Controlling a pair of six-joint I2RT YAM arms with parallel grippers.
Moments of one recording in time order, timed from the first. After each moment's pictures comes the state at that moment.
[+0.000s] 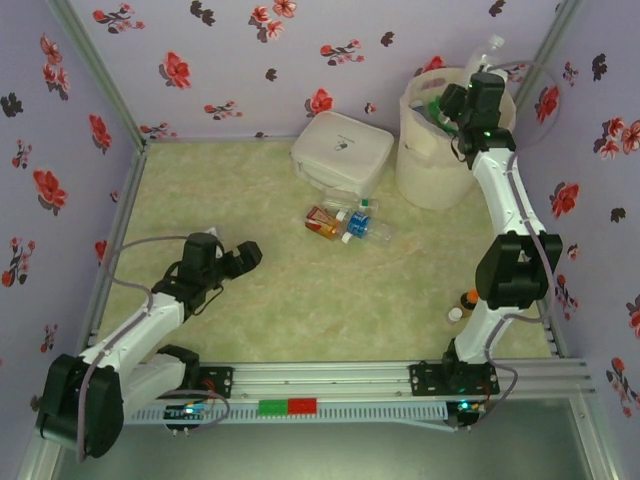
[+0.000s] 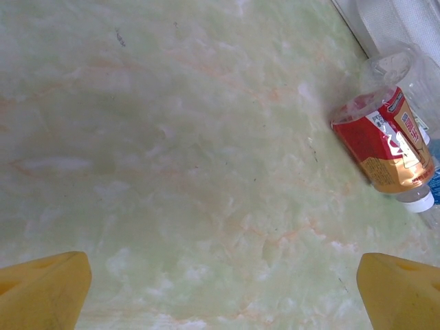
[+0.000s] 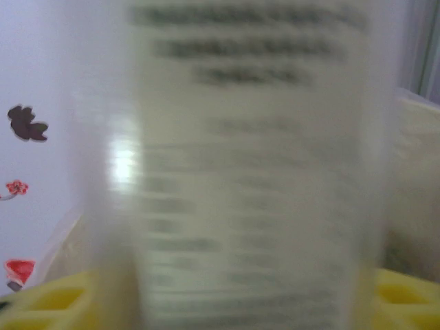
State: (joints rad) left arm -0.36 1.00 0.46 -0.17 0.08 -0.72; right arm 0.03 1.80 1.78 -0.31 0.14 0.39
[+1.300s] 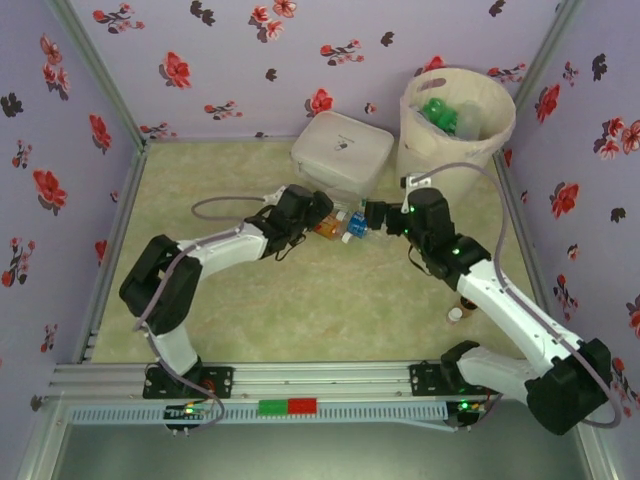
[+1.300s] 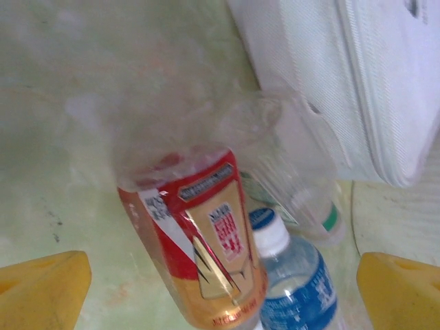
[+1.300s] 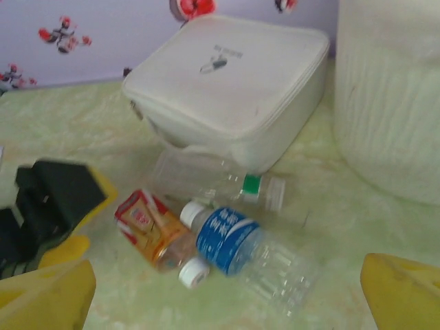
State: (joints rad) left arm -0.73 1.80 1.15 -0.09 -0.22 -1.31; right arm 0.57 1.04 0.83 -0.30 0.18 0.39
